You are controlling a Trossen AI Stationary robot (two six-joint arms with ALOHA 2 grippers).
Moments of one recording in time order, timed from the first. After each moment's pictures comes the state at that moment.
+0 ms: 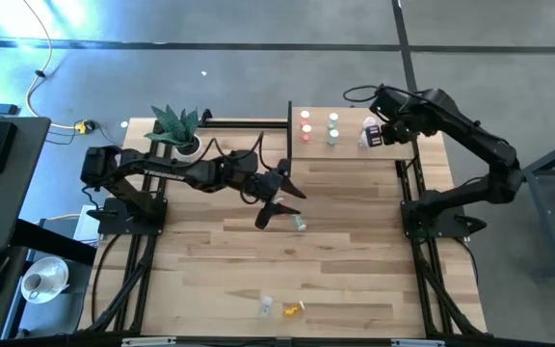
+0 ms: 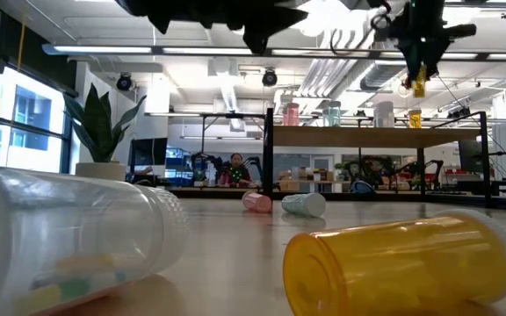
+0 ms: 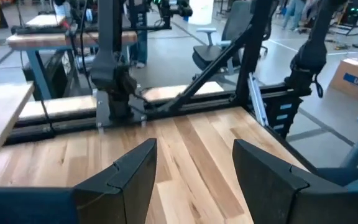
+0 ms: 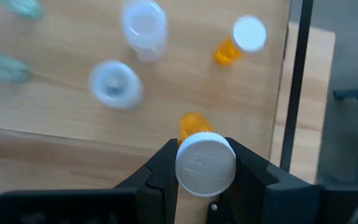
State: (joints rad) left arm 0.18 1.59 1.06 0.31 0.37 0.08; right arm -0.64 1.30 1.50 -1.57 0.31 0.72
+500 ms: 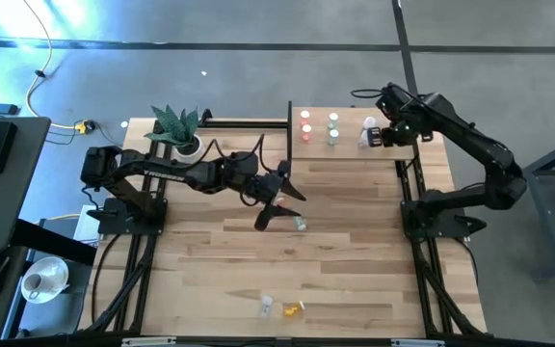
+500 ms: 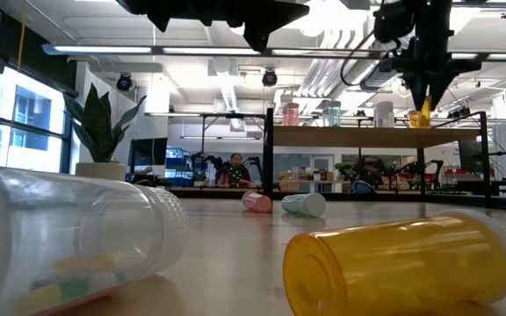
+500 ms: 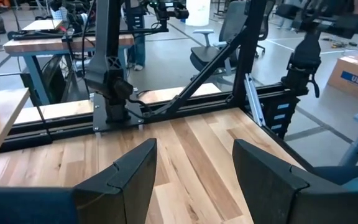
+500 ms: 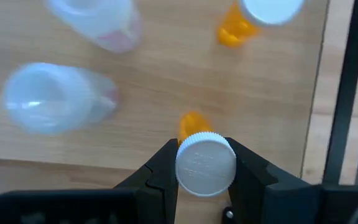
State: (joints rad) left arm 0.17 1.59 1.06 0.31 0.37 0.09; right arm -0.83 1.25 1.25 -1.36 0.15 0.61
